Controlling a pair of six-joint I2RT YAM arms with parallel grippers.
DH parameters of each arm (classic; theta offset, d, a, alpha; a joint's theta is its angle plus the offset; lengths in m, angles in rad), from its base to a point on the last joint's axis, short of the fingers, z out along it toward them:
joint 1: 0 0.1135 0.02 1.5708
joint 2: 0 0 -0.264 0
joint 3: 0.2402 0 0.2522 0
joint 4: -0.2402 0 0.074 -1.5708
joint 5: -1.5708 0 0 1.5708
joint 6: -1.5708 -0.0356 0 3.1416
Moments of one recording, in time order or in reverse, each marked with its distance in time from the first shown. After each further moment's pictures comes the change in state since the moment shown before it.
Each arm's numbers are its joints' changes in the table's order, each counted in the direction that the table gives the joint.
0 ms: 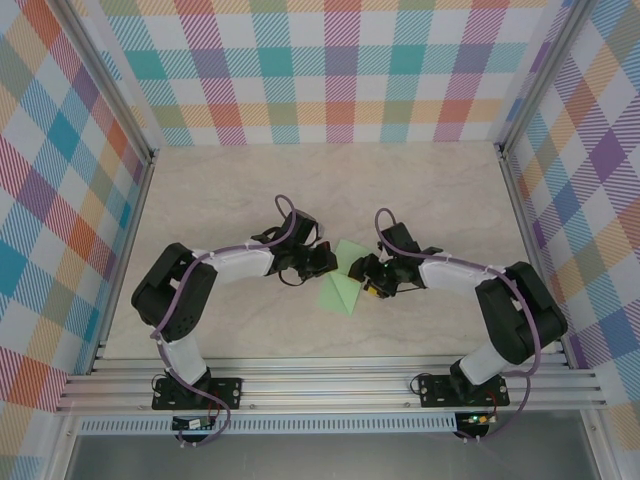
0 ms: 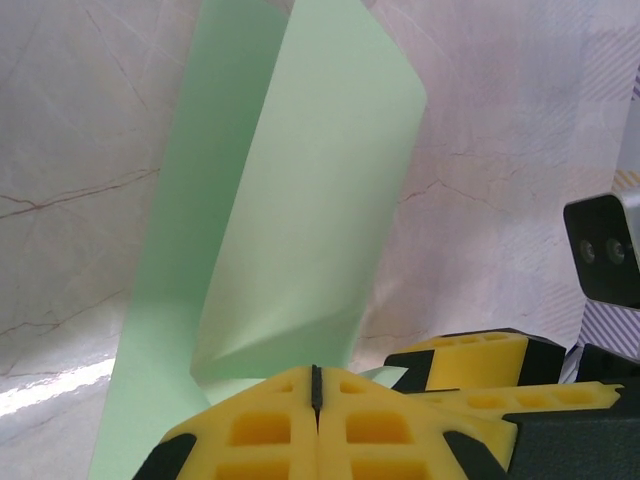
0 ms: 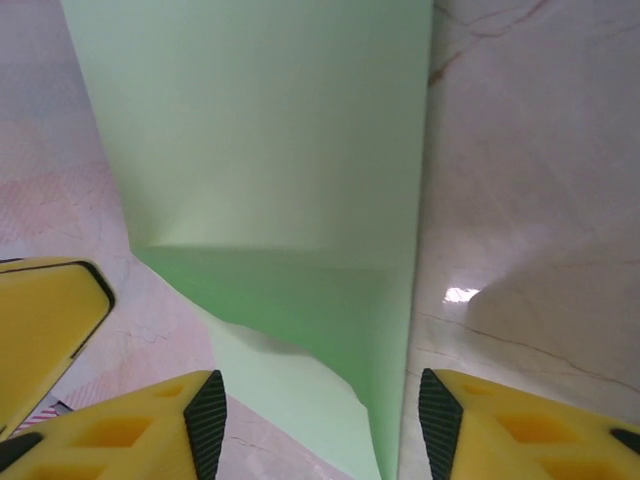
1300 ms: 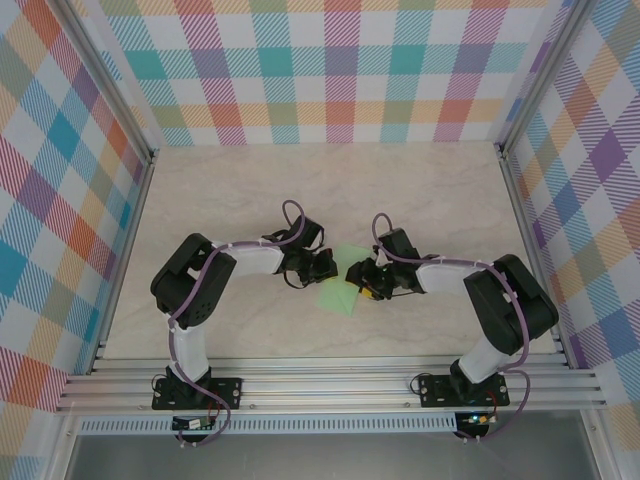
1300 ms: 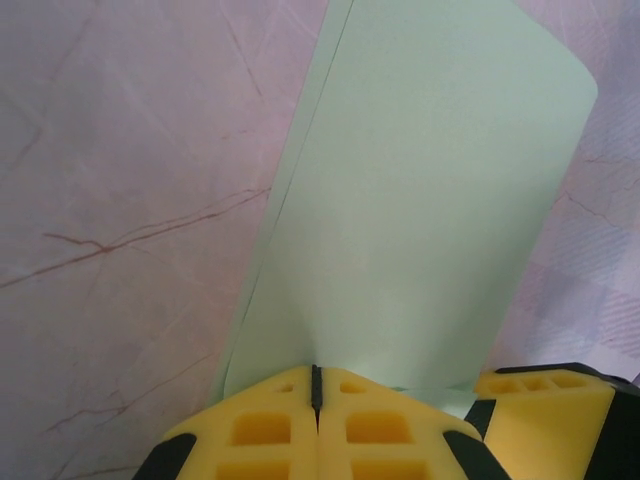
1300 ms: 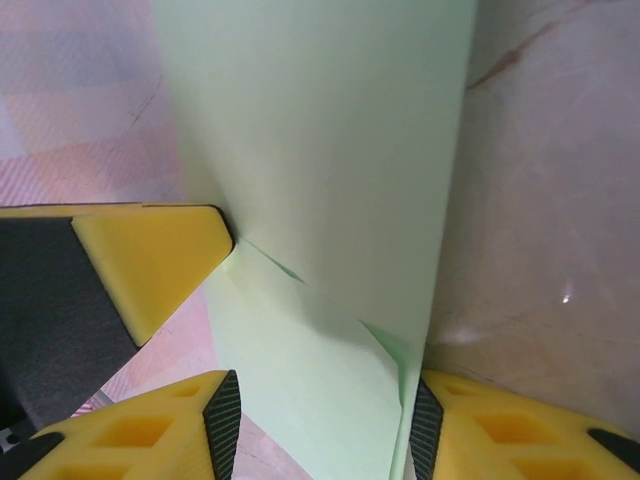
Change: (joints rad) left arm -0.002 -0.126 0.042 -0.025 0.021 -0.017; right arm -0.002 -0.057 -0.072 0.193 0.085 0.013
